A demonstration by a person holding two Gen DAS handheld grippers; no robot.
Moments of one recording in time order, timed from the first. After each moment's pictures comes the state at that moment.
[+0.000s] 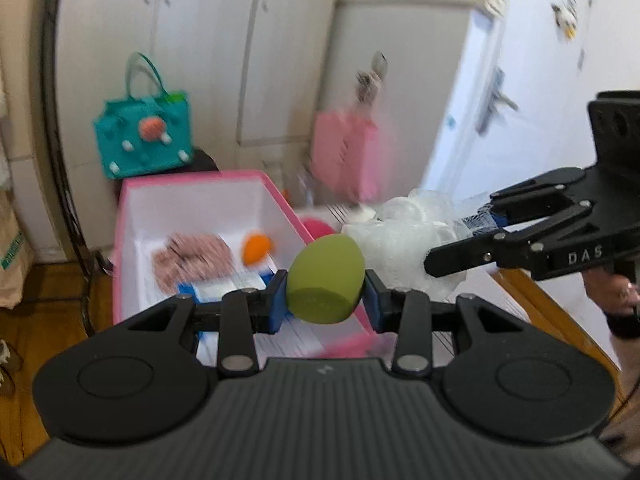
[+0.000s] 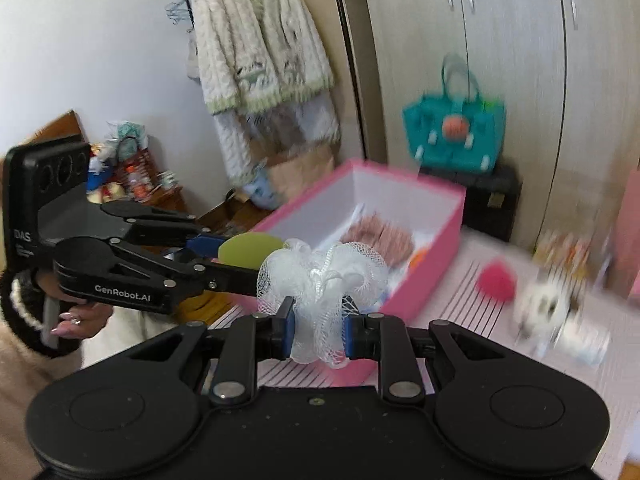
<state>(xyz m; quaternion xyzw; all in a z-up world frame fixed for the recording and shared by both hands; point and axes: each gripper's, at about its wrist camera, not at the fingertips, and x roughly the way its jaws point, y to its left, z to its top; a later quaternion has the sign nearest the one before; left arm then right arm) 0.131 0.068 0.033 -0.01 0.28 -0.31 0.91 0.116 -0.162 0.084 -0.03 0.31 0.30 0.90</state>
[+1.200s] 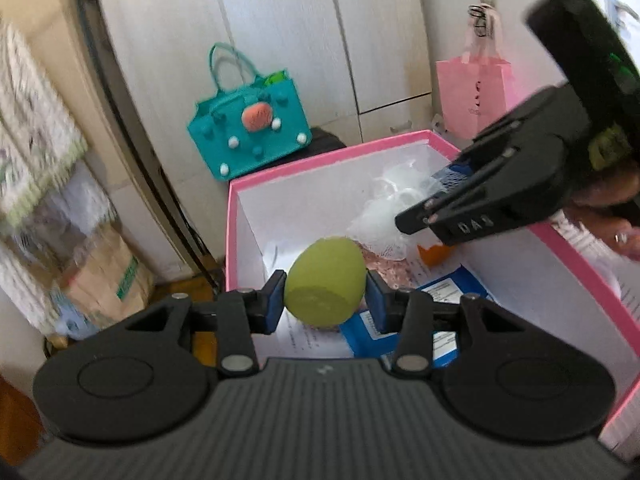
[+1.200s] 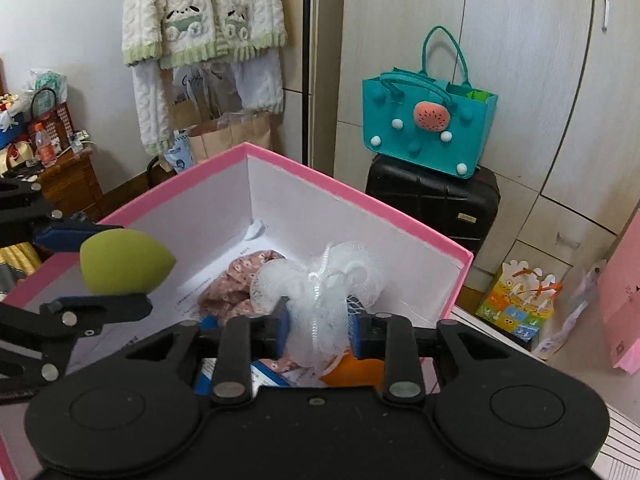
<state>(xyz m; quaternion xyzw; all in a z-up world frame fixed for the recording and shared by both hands) 0.239 0.057 -0.026 0.14 0.31 -0.14 0.93 0.315 -0.096 -0.010 -0.11 0.35 0.23 0.90</state>
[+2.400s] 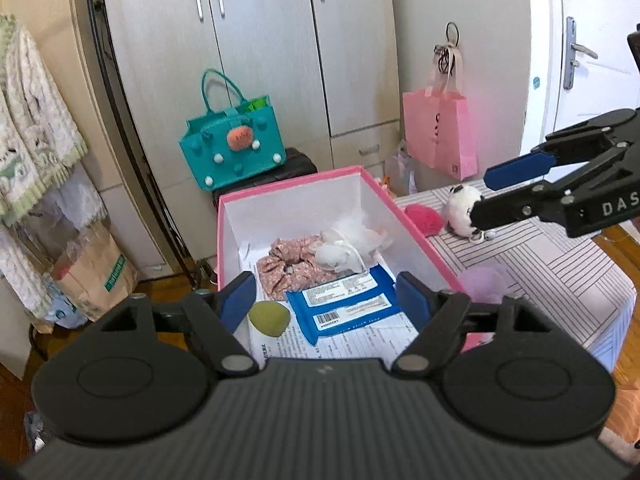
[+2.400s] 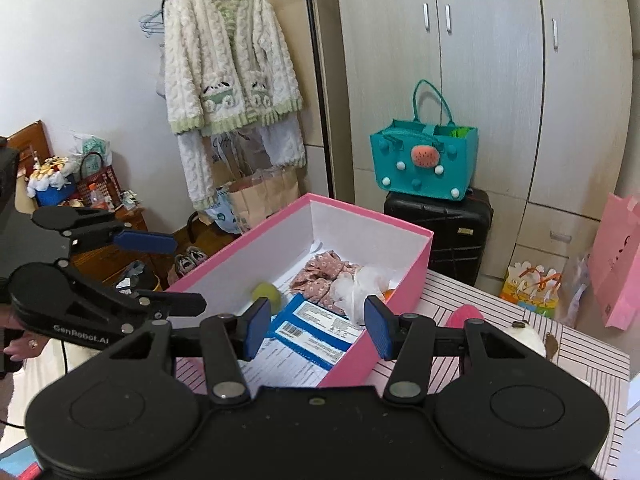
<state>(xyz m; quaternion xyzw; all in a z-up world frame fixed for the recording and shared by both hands) 0.125 0.059 0.045 0.12 0.28 -0.18 0.94 0.139 -0.158 0.082 -0.03 0.29 0.26 0.92</state>
